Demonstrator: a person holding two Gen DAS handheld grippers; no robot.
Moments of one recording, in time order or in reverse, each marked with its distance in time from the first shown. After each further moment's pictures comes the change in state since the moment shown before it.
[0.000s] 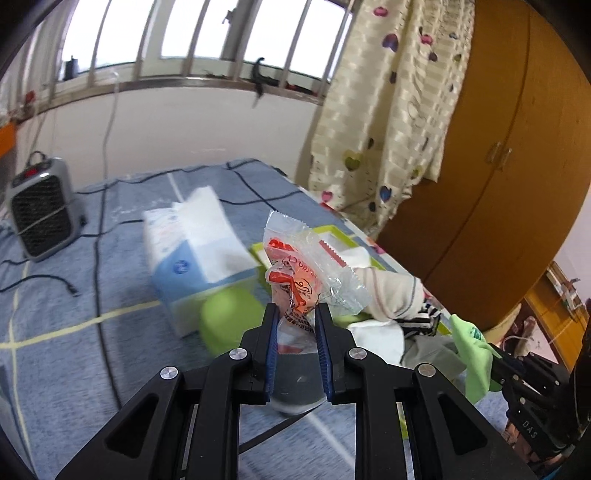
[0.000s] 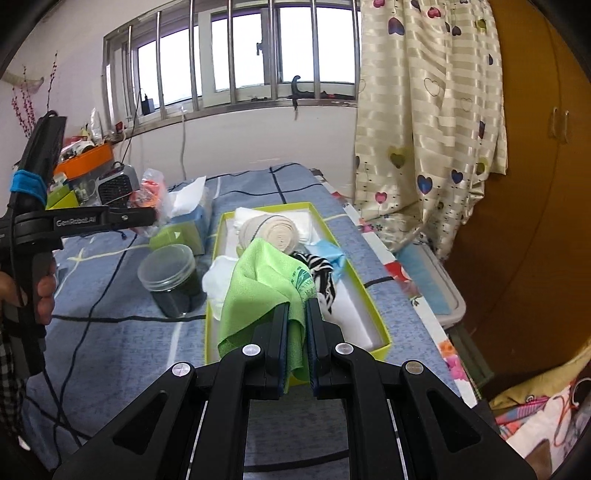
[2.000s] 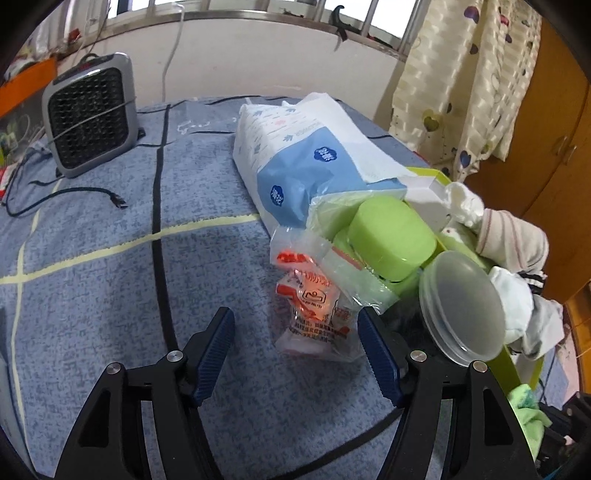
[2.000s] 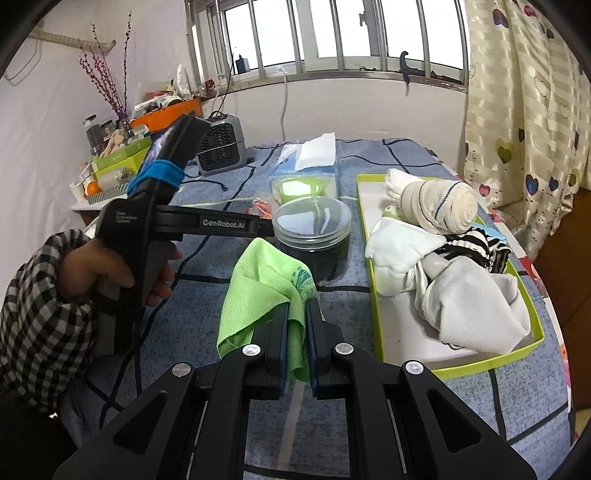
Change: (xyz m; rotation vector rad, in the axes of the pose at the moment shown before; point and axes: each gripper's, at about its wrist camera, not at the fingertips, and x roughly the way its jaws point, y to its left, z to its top) left arm 0.044 0.089 -0.045 -0.120 0.158 0.192; right arm 0.024 0.090 -0.023 -0.141 0.096 0.313
